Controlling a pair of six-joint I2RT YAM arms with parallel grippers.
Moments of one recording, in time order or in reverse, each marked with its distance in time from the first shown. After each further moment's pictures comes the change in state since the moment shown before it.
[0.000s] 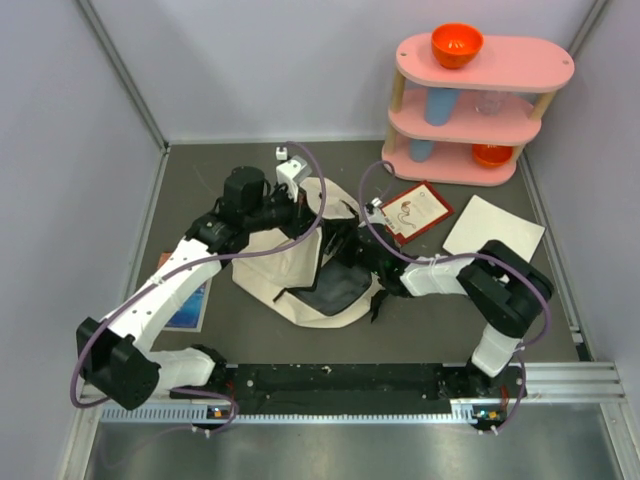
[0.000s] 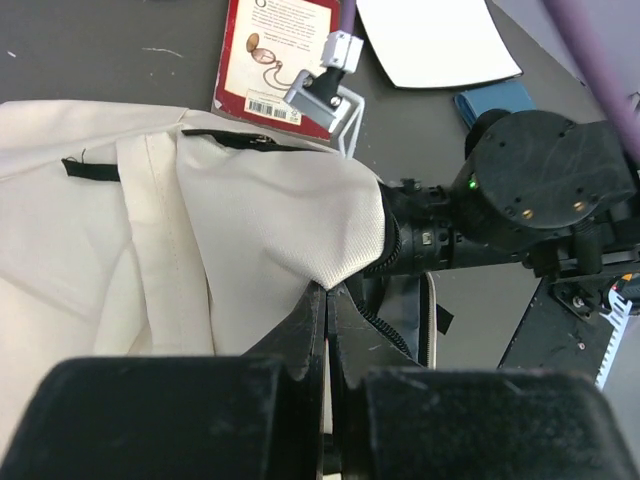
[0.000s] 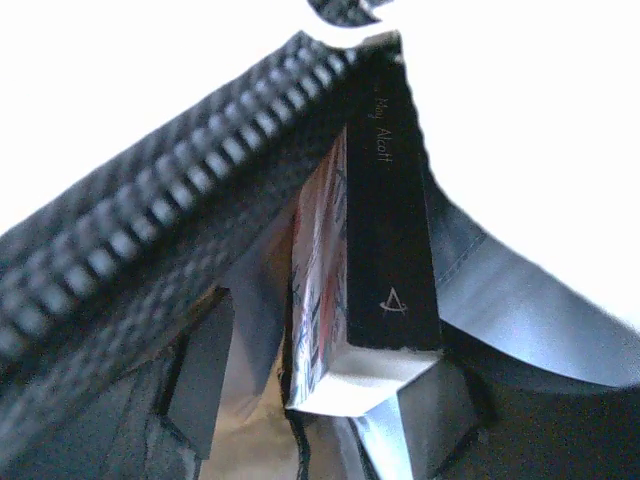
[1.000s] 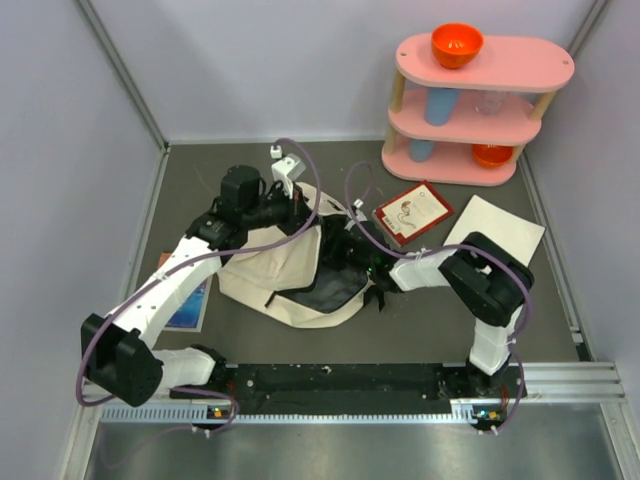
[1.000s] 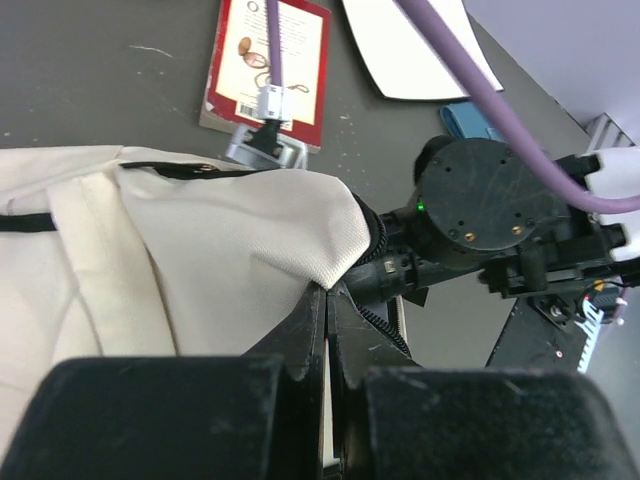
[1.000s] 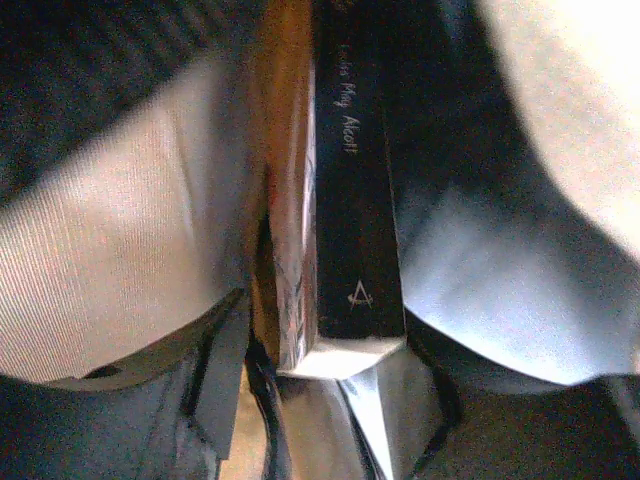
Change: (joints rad) left arm 0.050 0.016 -0.042 0.076 0.097 -0.063; right arm 0.003 0.120 0.085 0.042 -0.206 0.022
